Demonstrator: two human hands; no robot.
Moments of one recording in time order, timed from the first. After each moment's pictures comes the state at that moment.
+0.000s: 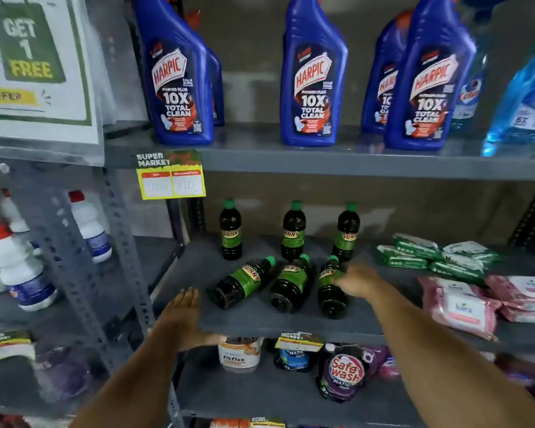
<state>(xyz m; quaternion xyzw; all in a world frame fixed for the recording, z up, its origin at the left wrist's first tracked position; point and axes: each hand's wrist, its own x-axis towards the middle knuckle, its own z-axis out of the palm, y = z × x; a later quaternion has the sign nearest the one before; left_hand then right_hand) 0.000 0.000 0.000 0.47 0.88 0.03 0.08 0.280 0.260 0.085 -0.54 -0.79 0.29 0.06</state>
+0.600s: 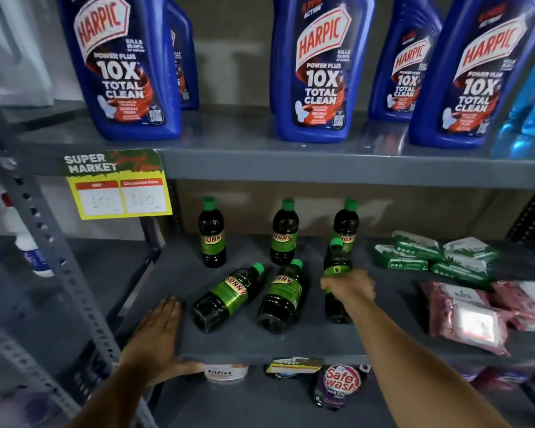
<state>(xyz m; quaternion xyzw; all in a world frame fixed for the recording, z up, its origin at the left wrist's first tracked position) -0.043 0.017 -0.037 0.52 0.85 0.05 0.04 0.240 0.302 0.040 -0.70 -0.60 0.35 0.19</state>
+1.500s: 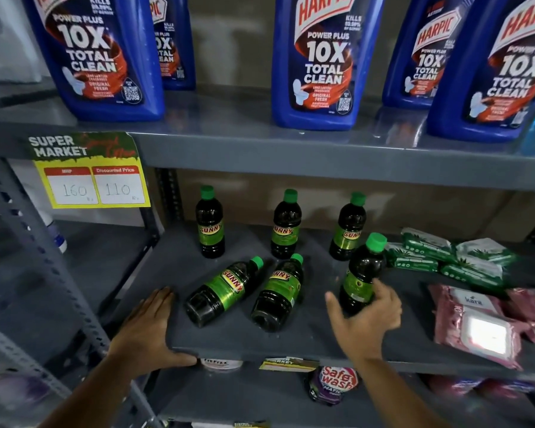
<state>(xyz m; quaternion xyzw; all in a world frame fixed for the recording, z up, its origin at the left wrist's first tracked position) -0.042 0.020 -0.037 0.50 0.87 0.06 0.03 0.279 0.248 -0.010 -0.47 -0.68 0.11 0.54</state>
